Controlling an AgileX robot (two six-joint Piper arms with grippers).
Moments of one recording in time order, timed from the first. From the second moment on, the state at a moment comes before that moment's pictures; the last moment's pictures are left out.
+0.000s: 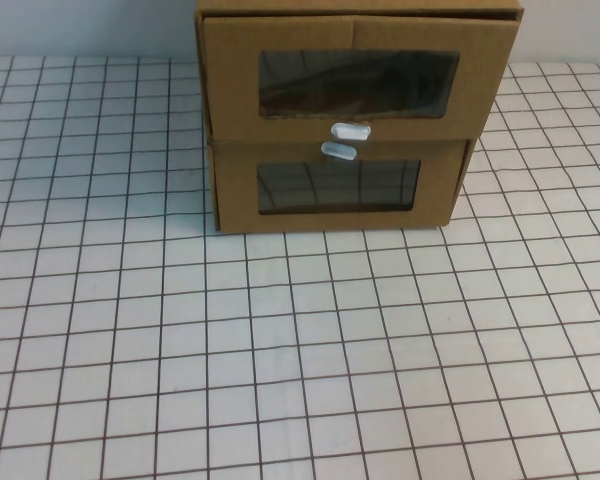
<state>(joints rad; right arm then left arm) 0.38 0.25 -0.43 -0.06 0.43 0.16 -0.29 0.26 -0.57 -0.50 0.51 0.35</state>
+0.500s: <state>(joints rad) 0.38 0.24 -0.40 -0.10 0.45 0.21 -0.29 0.26 -0.41 -0.50 0.48 0.35</state>
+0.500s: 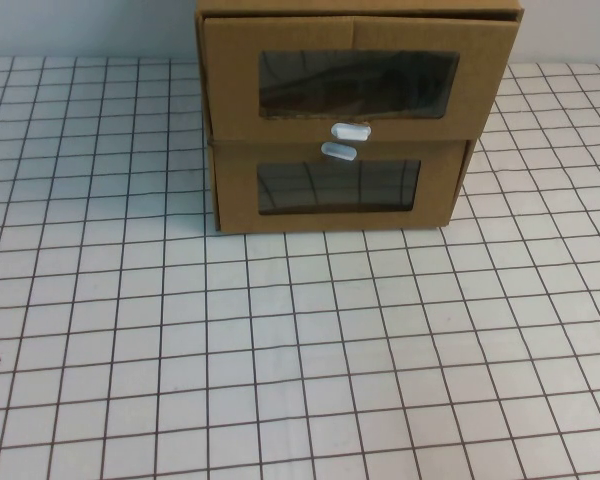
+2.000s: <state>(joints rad) 0.38 0.24 -0.40 -0.12 0.45 0.20 -0.11 -0.01 0.03 -0.07 0.37 0.12</state>
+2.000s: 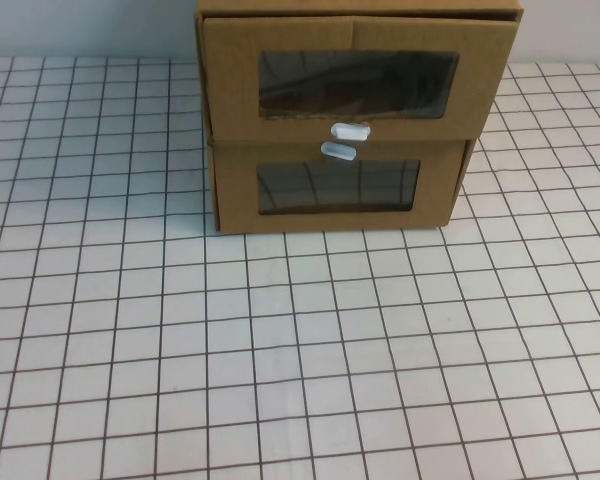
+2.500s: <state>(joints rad) 0.23 0.00 -0.05 -0.17 0.30 0.17 -0.11 -0.01 0.03 -0.07 0.37 0.12</state>
